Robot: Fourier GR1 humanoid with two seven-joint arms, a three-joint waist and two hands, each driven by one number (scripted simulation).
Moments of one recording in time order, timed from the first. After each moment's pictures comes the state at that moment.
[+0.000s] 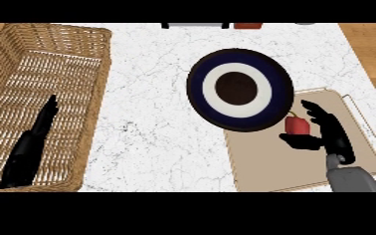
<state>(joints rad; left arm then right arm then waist) 0.09 0.34 0.06 -1.50 -0.12 0.07 -0.12 -0.11 -0.32 0.05 -1.32 0.39 -0.15 0.49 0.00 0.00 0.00</state>
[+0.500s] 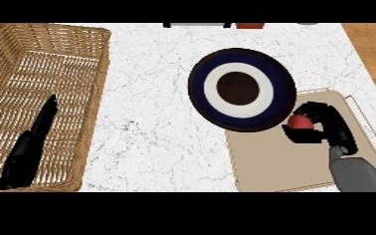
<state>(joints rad) 0.09 0.31 0.08 -1.54 -0.16 0.04 -0.09 -0.18 -0.34 0.01 -1.23 0.42 -0.08 0.34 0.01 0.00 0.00</state>
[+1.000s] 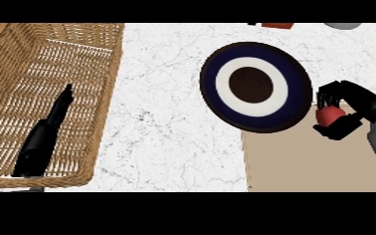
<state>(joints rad) 0.03 0.31 0.02 -1.56 -0.16 0.03 -0.09 -0.39 -0.64 0.13 -1.06 0.45 0.32 -0.04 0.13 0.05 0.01</state>
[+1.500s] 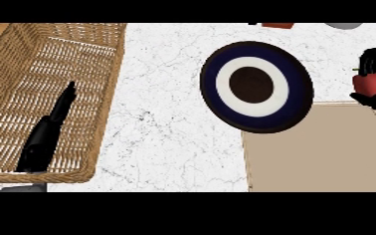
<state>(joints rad) 0.00 0.31 0.01 -1.54 -0.16 0.03 -0.08 -0.60 -0.78 0.01 -0.82 0.42 0.32 -0.44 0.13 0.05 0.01</state>
